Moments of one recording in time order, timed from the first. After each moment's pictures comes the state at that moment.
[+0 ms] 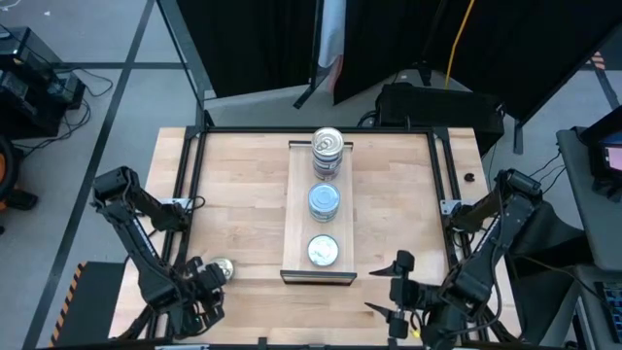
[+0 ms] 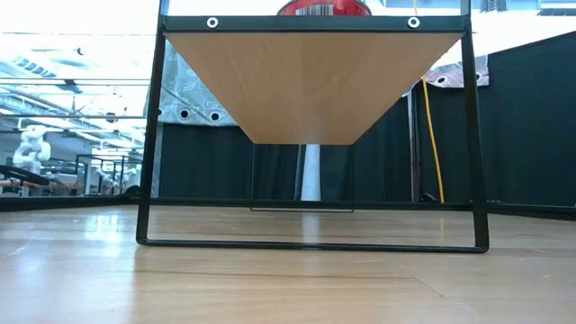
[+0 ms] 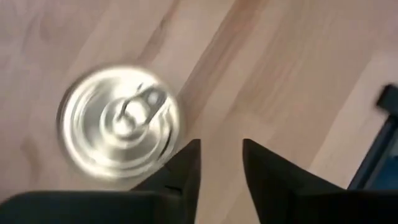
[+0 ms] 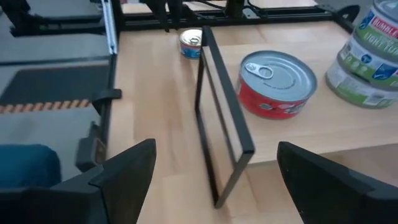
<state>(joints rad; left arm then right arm) -1.07 1.55 1.05 -0.96 -0.33 -1.61 0.94 1.57 1.32 -0.70 0.89 0.87</state>
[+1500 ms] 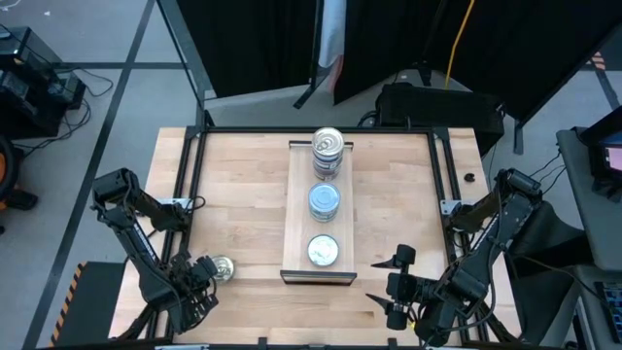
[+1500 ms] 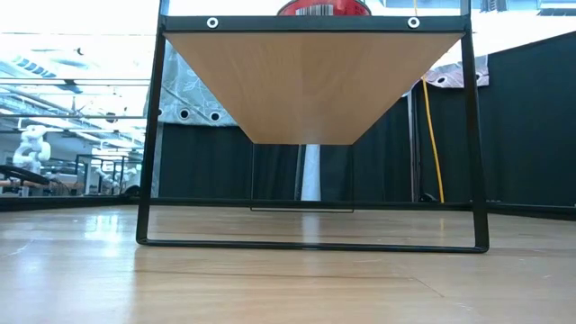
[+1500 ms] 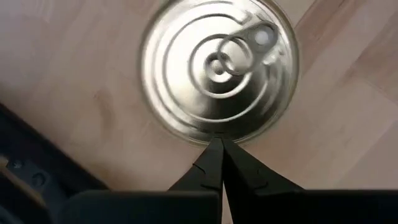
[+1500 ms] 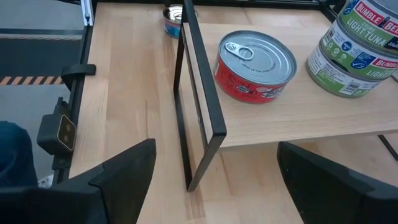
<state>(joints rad) -1.10 1.59 0.93 -1.04 -0.19 -1.75 0.92 1.57 1.32 -0.82 0.86 0.87</state>
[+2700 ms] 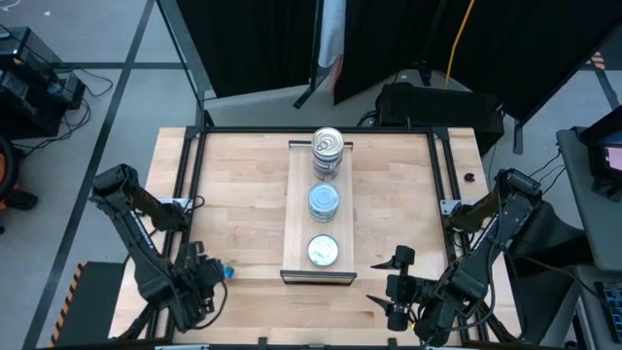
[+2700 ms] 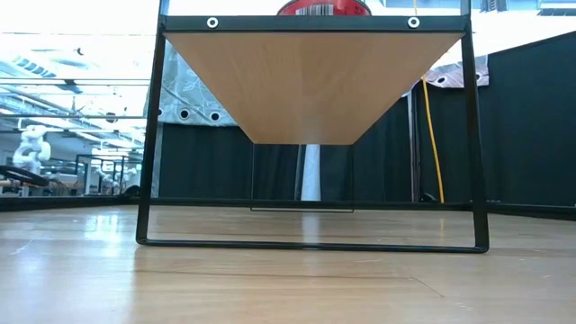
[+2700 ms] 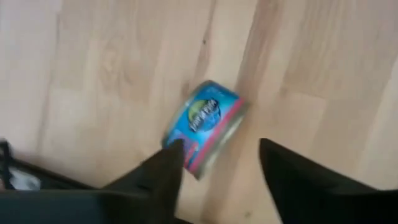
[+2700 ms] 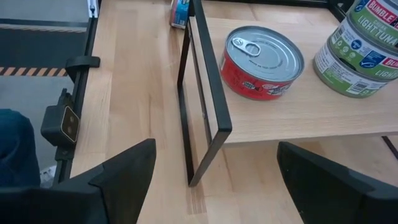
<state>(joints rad) -1.00 1.53 1.22 -1.31 -0.26 -1.25 0.92 1.57 1.32 -0.82 0.83 0.84</state>
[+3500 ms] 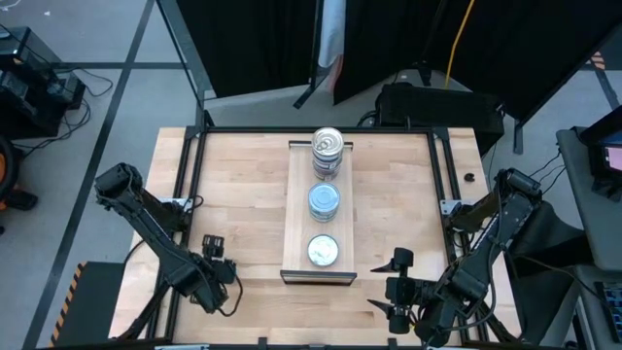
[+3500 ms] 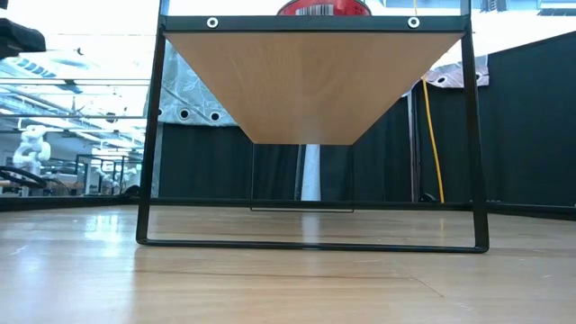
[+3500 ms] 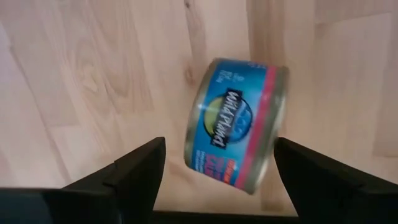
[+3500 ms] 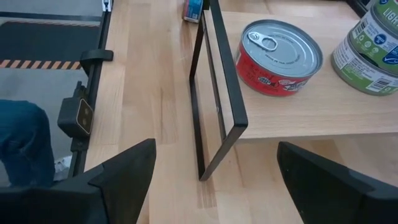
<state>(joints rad) -0.84 1.53 1.07 -1.21 -0.11 -0.70 0.92 1.57 1.32 -0.80 0.78 0.82</state>
